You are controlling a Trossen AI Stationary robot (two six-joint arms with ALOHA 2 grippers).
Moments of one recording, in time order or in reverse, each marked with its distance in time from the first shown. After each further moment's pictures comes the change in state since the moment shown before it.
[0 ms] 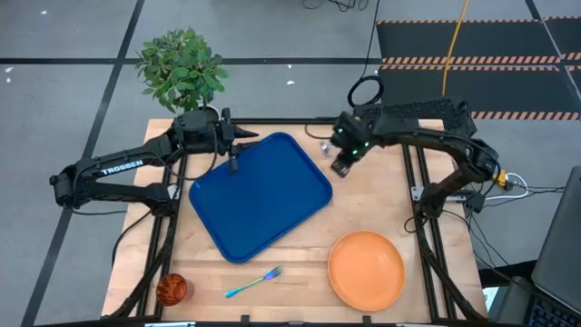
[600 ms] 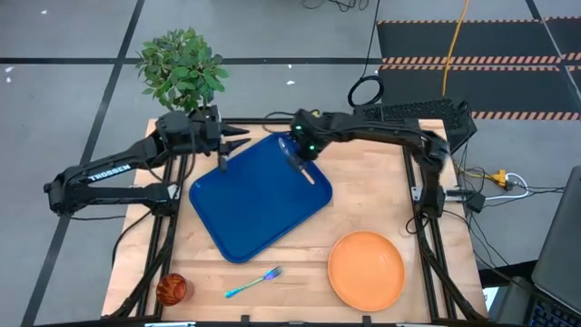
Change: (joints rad) left arm -0.003 -0.135 0.000 -0.030 -0.013 -0.018; right arm 0.080 0.448 0.549 -0.096 -0.061 0.157
